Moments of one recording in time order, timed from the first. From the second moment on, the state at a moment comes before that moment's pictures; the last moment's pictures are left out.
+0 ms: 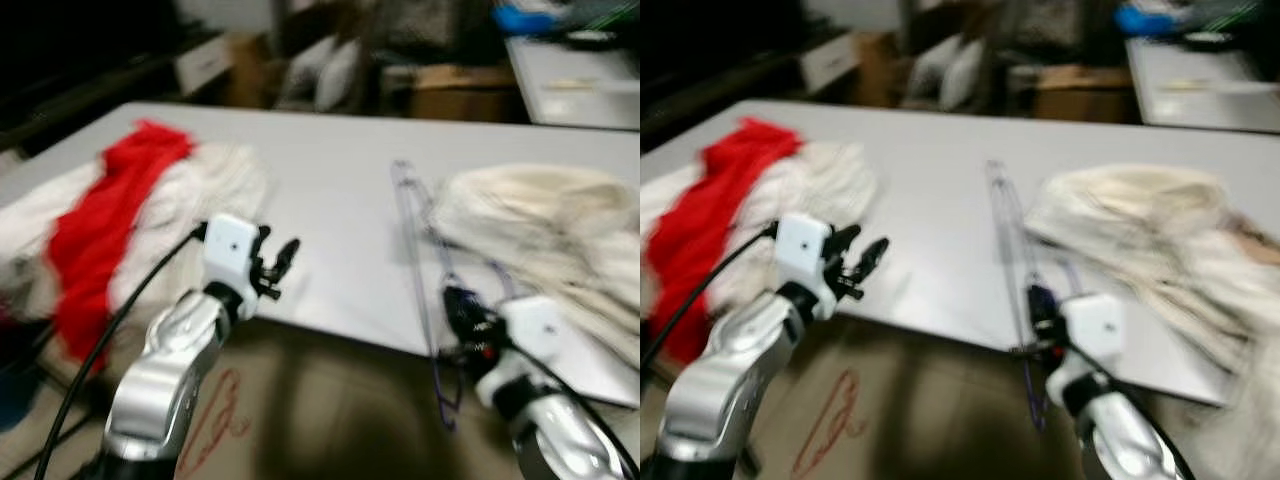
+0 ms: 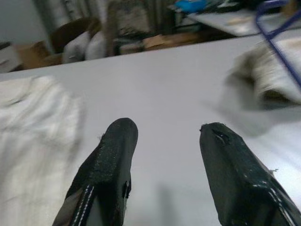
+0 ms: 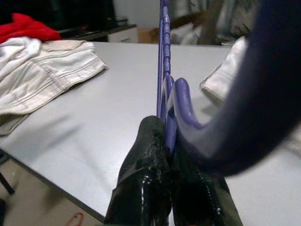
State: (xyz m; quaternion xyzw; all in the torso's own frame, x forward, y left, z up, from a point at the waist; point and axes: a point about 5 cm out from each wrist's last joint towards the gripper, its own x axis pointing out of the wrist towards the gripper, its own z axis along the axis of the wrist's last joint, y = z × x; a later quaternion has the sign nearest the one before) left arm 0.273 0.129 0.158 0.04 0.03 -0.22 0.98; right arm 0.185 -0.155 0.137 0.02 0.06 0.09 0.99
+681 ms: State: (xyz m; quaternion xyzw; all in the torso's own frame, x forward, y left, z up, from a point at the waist) left arm 0.272 0.133 0.140 0.04 0.05 -0.19 0.98; right arm 0.193 -0.171 0.126 0.04 0.08 0.04 0.99
